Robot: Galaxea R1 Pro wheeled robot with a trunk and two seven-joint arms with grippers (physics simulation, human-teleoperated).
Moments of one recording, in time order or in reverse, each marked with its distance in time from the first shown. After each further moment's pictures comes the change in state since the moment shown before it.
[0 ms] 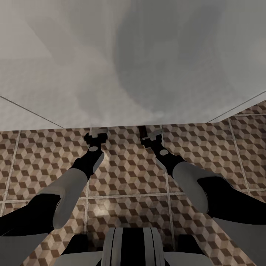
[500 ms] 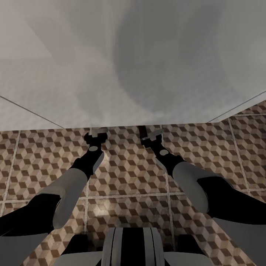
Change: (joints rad) left arm 0.000 0.000 0.000 -0.005 0.001 0.000 0.000; right arm 0.000 0.000 0.000 0.002 0.000 0.000 0.000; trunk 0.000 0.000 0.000
